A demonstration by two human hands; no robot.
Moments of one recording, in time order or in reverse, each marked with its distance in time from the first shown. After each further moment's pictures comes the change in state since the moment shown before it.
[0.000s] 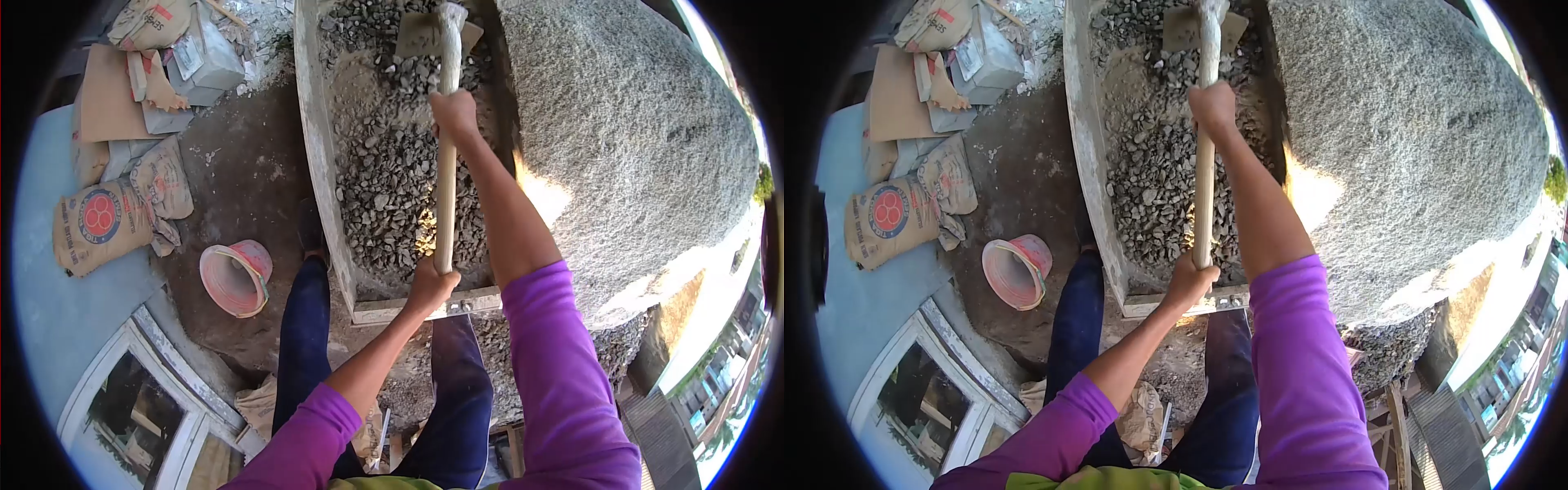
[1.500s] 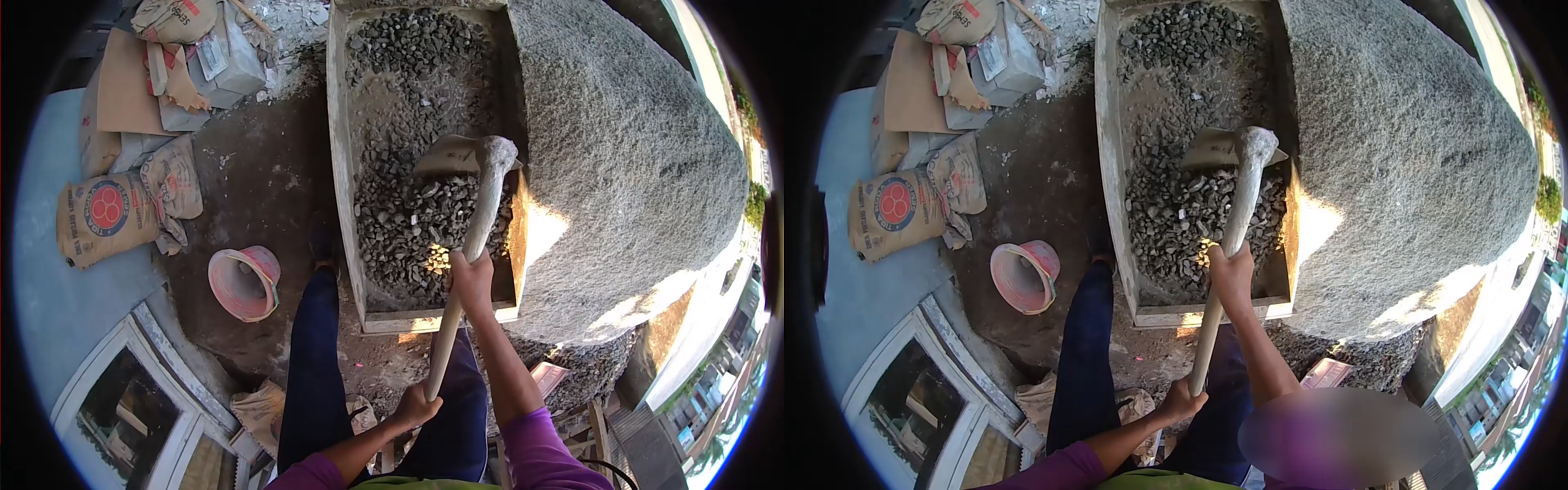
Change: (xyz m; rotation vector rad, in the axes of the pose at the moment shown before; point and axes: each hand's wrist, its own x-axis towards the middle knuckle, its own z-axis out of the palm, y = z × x) left_hand -0.214 -0.113 -0.014 0.206 -0.061 0.007; right_hand -0.228 0.064 -0.022 0.163 0.018 0.180
